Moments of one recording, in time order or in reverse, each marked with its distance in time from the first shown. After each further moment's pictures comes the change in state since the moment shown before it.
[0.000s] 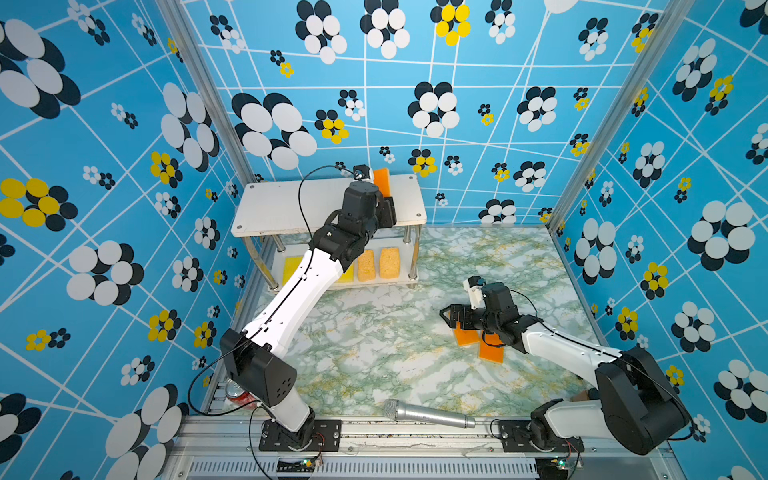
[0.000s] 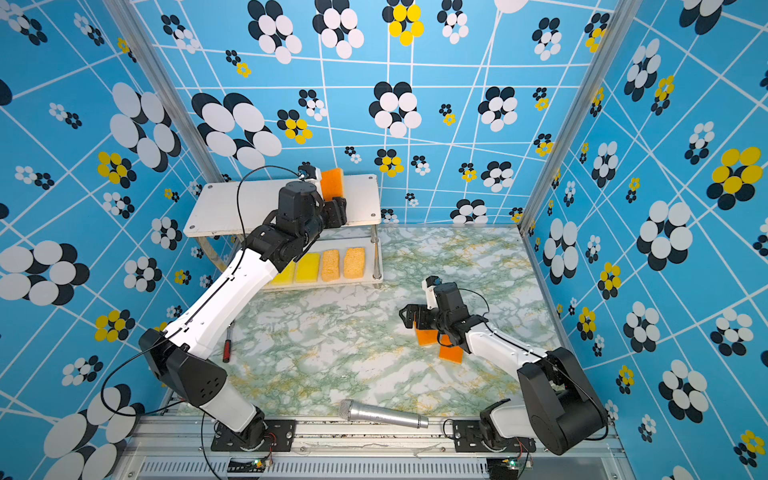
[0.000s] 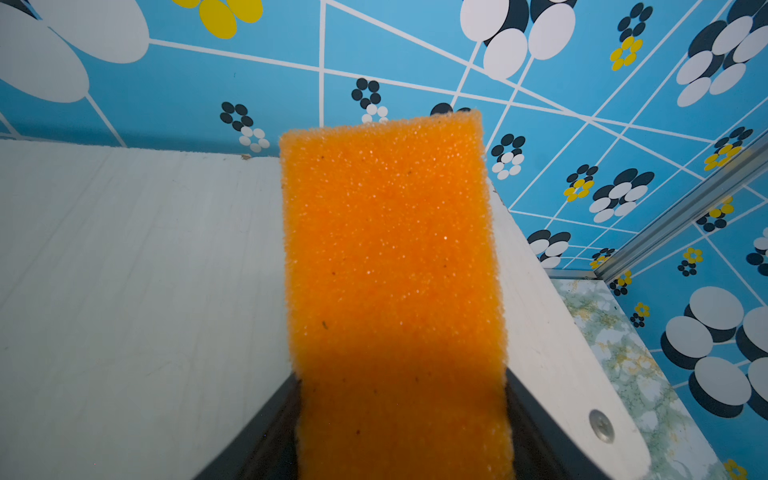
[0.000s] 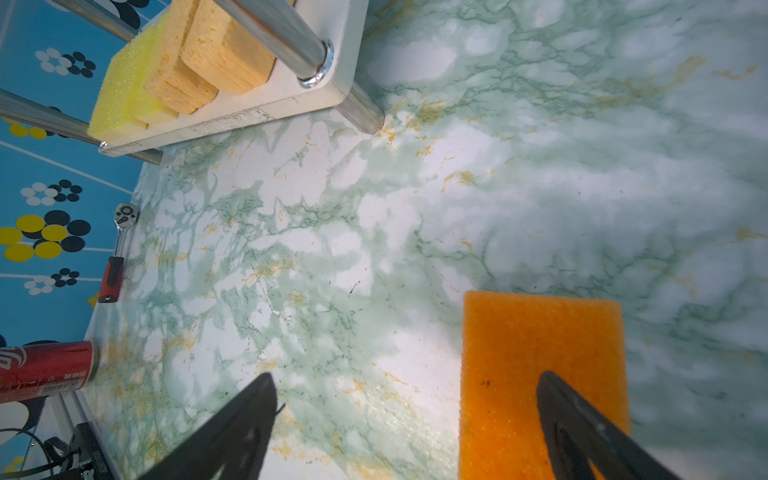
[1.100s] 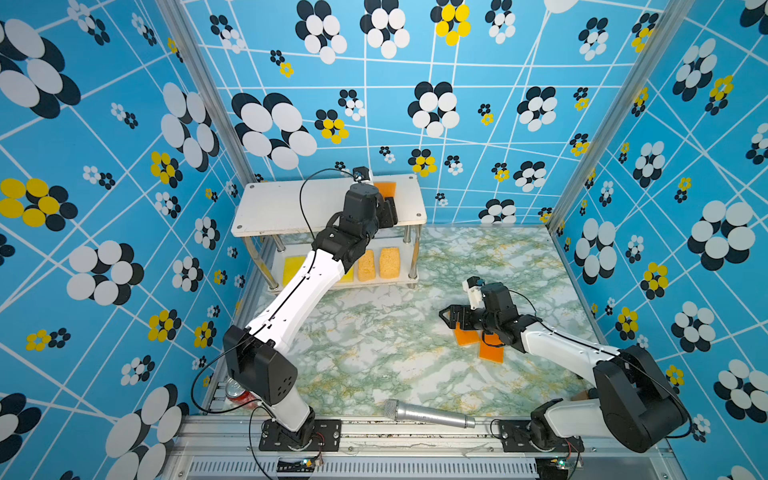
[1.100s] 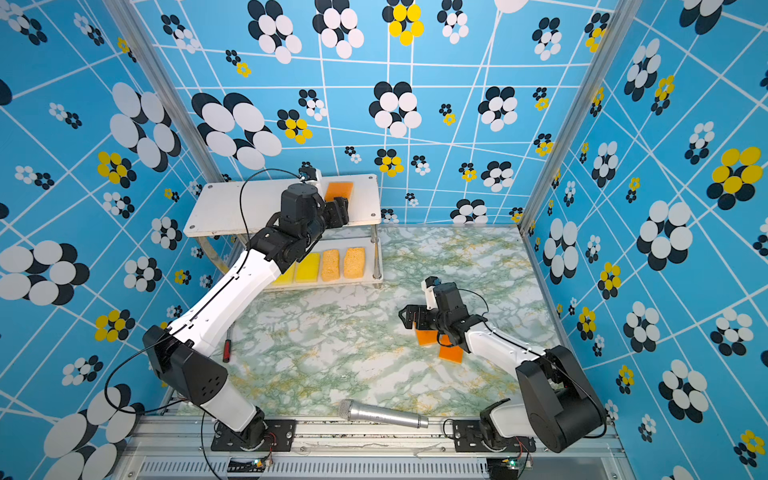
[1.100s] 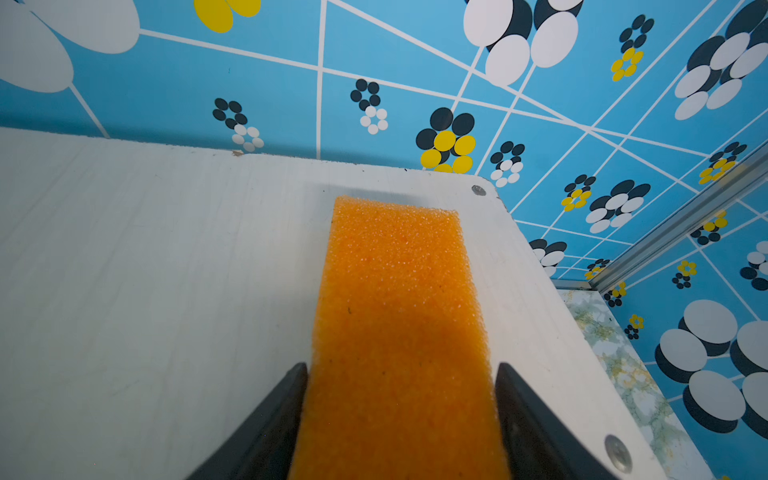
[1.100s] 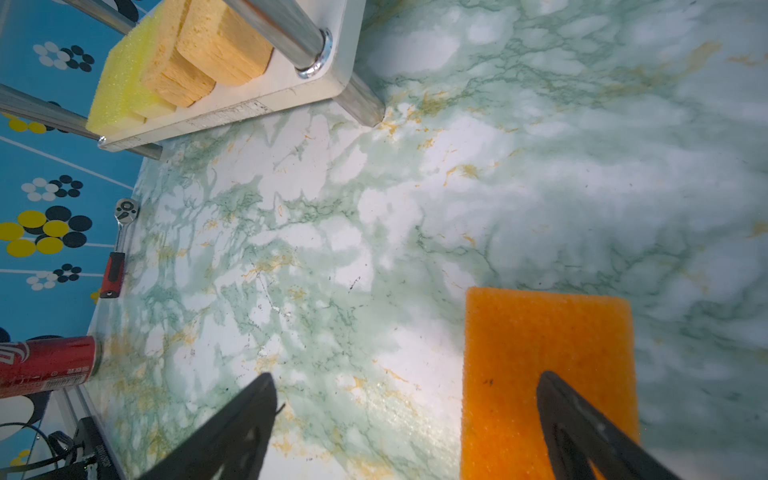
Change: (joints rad) left arm 0.003 0.006 -0.053 0.084 0.007 -0.022; right arm 0.000 0.011 0.000 0.000 -0.012 0.000
